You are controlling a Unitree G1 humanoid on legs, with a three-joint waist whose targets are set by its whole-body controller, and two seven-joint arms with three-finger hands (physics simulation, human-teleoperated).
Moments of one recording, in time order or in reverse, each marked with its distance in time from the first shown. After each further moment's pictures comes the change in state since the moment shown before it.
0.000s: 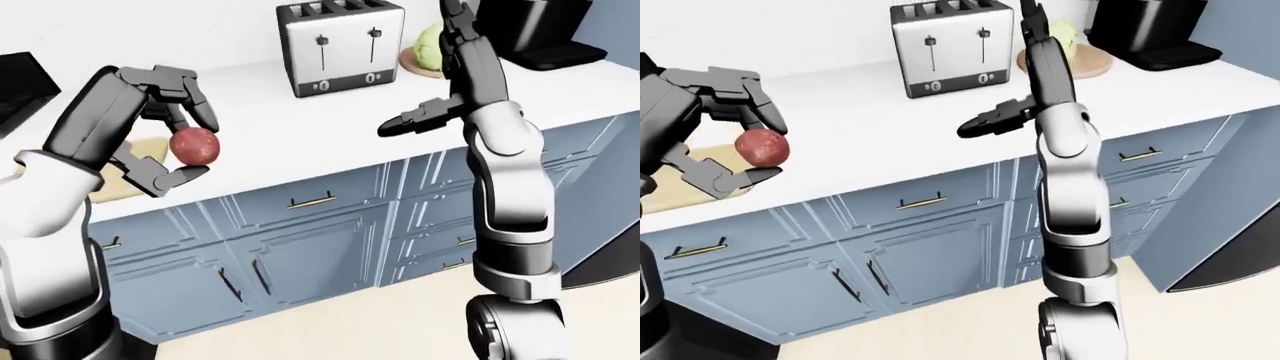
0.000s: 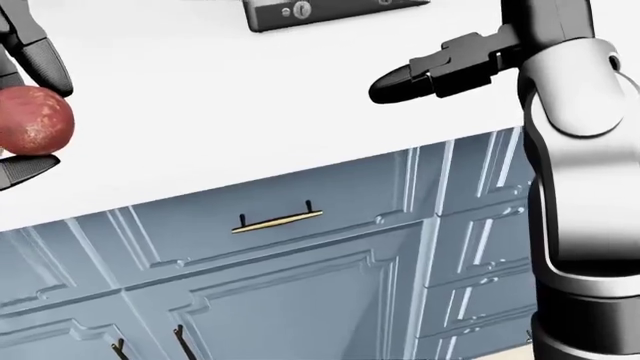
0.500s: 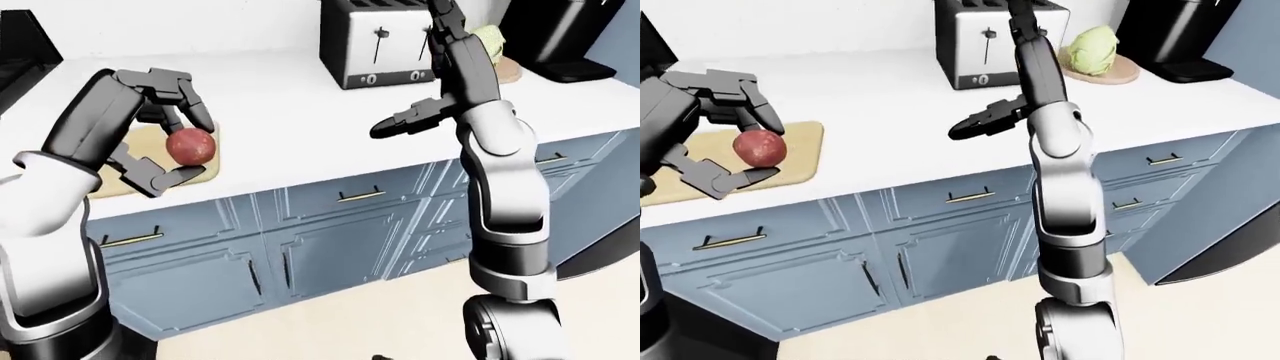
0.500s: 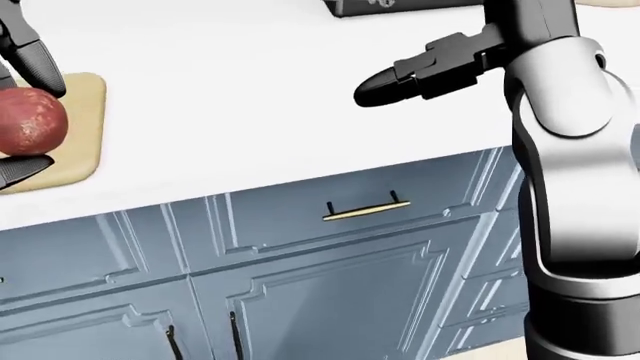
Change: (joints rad) left arm 0.004 0.001 0.008 0.017 0.015 0.018 0.000; right arm -0.006 0.013 0.021 -0.013 0.019 0.001 0.011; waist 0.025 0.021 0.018
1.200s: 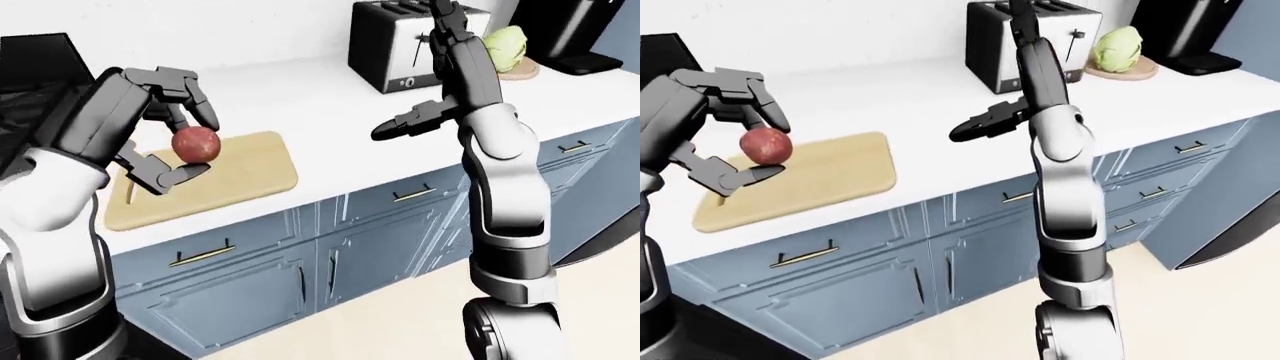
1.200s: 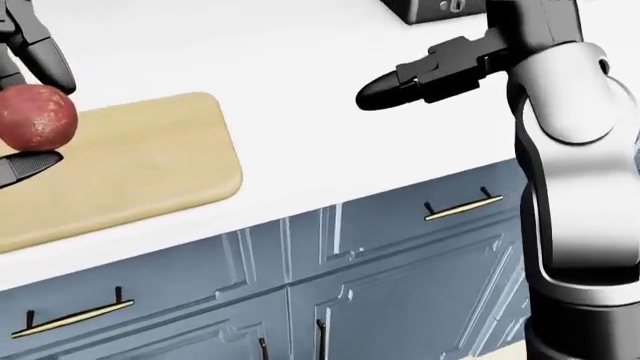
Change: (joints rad) left arm -0.017 -0.013 -0.019 0.016 0.024 -0.014 0.007; right arm 0.017 0.005 -0.006 -0.021 -0.007 -0.008 0.008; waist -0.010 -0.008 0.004
